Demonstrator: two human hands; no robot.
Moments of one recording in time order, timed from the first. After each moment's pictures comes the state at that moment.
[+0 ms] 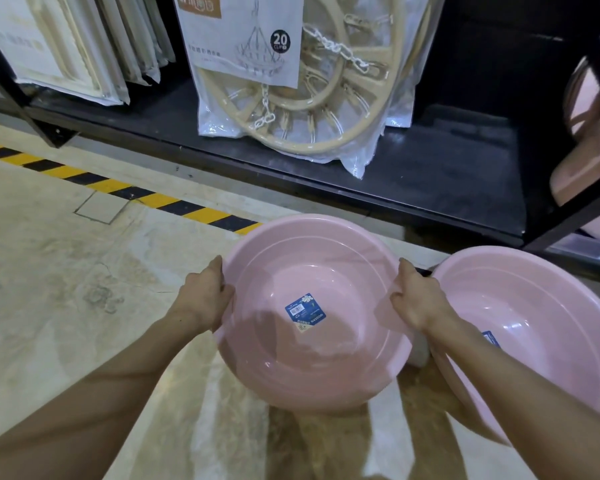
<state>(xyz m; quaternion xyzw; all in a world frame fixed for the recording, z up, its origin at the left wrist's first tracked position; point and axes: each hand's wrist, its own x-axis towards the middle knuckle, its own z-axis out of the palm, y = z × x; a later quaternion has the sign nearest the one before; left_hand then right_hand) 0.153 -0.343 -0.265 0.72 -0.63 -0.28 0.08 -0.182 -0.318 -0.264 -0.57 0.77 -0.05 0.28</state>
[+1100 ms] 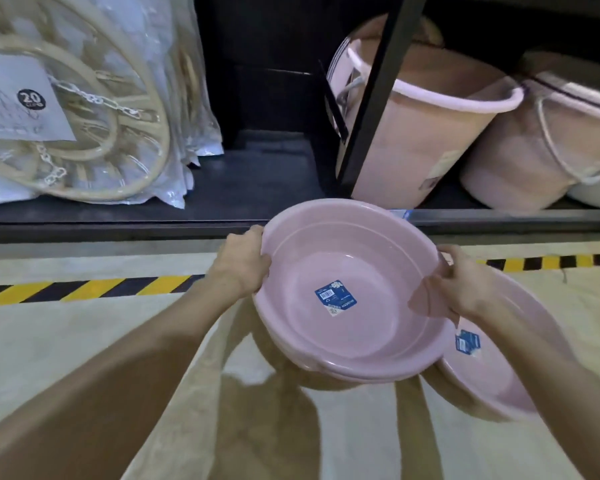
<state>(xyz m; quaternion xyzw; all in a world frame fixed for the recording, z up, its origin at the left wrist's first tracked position) -0.144 -0.343 -0.180 0.48 -0.83 -0.27 0.09 -0.432 -0.142 -0.167 -0.34 0.91 -0.21 0.11</state>
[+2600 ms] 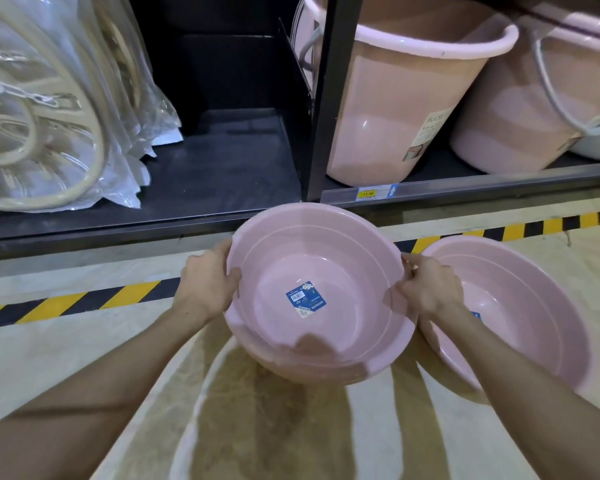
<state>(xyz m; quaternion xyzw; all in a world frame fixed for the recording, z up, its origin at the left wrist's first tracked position) -0.157 -0.349 -0.246 0.49 -0.82 -0.25 0.15 -0.442 -0.152 -0.238 -0.32 0.93 -0.13 0.13</state>
